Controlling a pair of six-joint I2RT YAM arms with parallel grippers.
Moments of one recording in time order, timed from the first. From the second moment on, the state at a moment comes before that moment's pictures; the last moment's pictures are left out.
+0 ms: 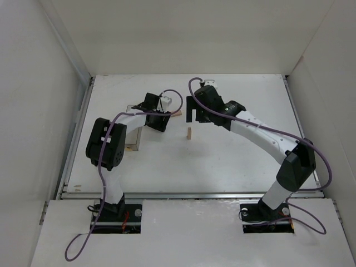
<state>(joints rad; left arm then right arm) -0.36 1.90 1.22 -0.31 0.11 0.10 0.72 1.66 1.52 -0.62 0.32 0.52</state>
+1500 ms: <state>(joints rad) -0.41 1.62 1.48 -0.66 0.41 0.46 0.46 1.71 1.49 -0.23 -0.60 0.47</state>
